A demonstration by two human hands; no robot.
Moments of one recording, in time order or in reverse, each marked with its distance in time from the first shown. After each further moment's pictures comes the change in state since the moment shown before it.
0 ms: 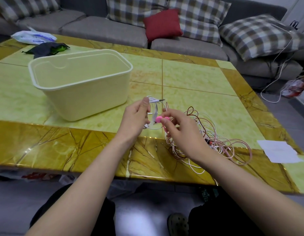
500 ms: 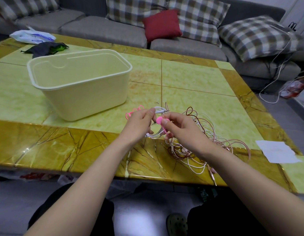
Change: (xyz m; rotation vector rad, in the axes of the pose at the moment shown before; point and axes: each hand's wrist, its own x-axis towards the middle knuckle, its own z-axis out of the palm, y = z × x) left_hand -0.006 -0.004 0.005 0.106 -0.161 -0.092; right_hand 0.005 -0.003 -0.008 0.359 -0.218 0.211
